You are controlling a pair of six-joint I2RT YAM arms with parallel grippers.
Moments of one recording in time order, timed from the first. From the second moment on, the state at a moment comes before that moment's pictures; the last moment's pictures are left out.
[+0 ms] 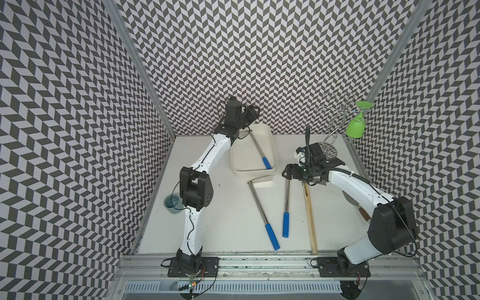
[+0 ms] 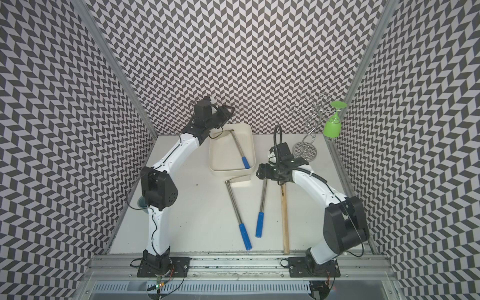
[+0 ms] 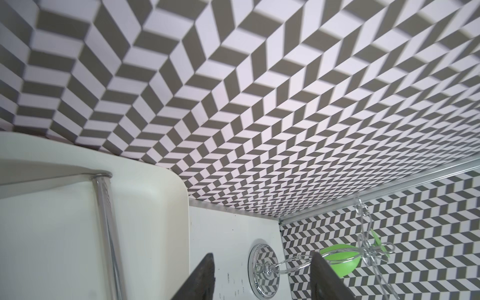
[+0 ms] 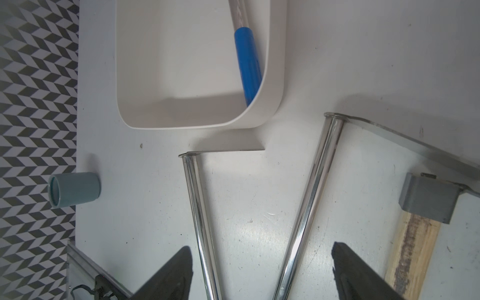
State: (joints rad) left arm -0.35 2.10 2.09 -0.18 0.20 -0.87; right arm 0.39 1.56 1.24 -0.66 -0.28 0.38
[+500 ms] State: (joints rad) left arm -0.13 1.70 1.36 -0.17 0.16 -0.77; right arm 0.76 1.78 1.32 -0.75 -0.14 0.25
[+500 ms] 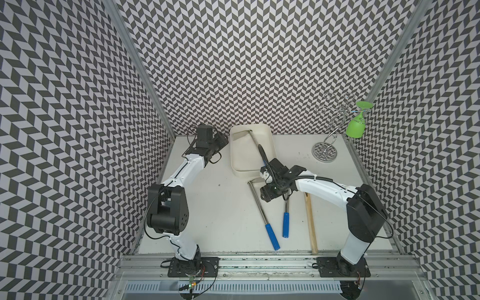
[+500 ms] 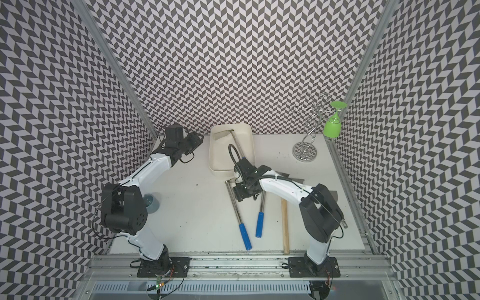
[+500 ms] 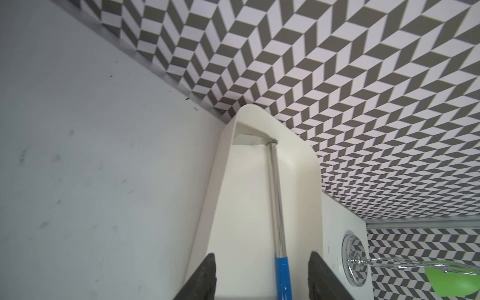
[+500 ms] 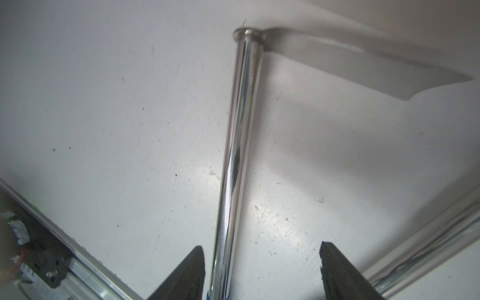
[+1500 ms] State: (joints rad) left arm -0.03 1.54 1.14 -0.17 0.21 -0.73; right arm 0.86 2.05 1.47 -0.74 -0.03 0.25
